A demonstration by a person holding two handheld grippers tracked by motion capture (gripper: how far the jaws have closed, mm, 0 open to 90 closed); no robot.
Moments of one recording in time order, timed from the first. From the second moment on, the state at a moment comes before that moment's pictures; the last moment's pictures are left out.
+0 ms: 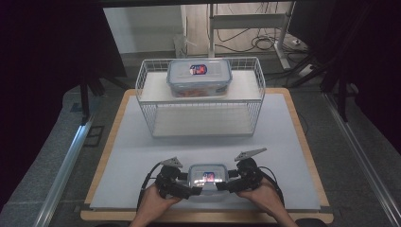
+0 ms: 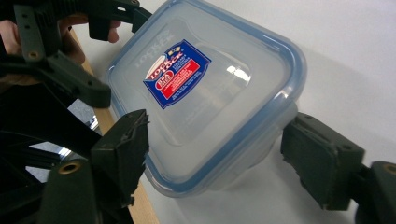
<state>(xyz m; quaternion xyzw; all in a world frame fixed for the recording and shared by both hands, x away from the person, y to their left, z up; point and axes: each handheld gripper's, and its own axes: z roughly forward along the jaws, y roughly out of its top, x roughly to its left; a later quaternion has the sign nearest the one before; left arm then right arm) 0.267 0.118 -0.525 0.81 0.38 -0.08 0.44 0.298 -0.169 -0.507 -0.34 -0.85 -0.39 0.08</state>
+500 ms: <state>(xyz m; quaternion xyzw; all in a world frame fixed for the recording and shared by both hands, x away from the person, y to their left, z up) 0.265 0.136 -0.524 0.78 0.40 -0.11 0.47 0.292 -0.180 -0.505 -0.36 -0.84 -0.40 0.11</state>
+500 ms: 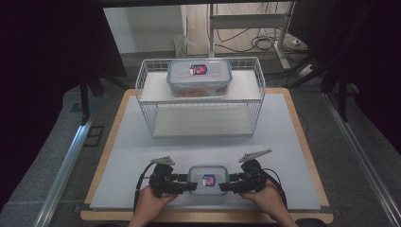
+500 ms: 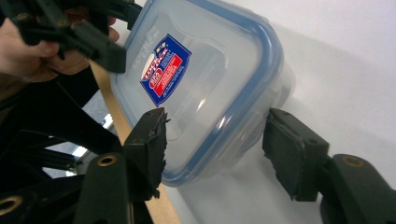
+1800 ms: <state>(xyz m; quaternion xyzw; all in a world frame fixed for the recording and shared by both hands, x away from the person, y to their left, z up) 0.262 0.145 -0.521 0.75 0.42 -0.13 0.49 0.291 -0.193 -0.502 -0.39 -0.80 -0.45 0.14</state>
